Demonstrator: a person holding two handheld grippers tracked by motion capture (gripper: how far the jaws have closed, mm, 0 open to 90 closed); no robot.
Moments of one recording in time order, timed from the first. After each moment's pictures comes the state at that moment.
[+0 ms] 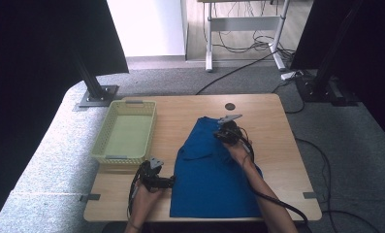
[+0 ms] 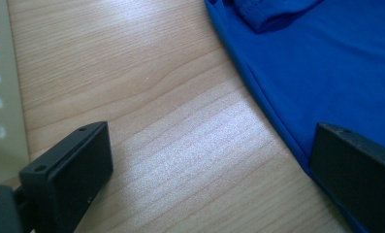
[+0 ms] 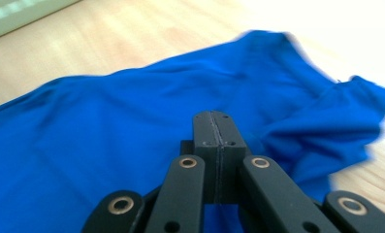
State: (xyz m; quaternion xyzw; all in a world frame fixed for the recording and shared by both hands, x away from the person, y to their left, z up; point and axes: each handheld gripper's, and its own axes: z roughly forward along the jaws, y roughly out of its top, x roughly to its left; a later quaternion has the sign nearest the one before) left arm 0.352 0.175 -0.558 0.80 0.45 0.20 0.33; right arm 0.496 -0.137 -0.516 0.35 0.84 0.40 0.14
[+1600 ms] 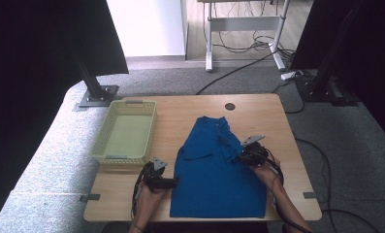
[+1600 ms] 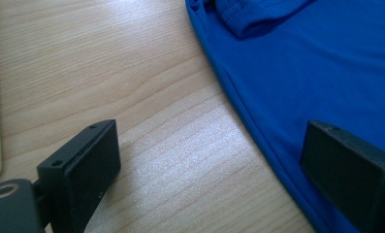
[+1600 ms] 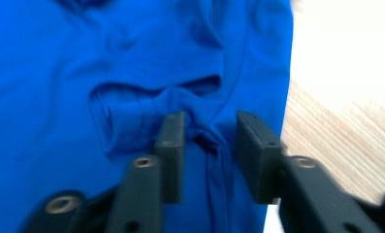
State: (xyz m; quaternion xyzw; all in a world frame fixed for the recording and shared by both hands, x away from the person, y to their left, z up) left arm 0.347 0.163 -0.557 0.80 0.46 0.21 0.34; right arm 0.423 -0.218 -0.542 0.36 0.86 0.31 0.18
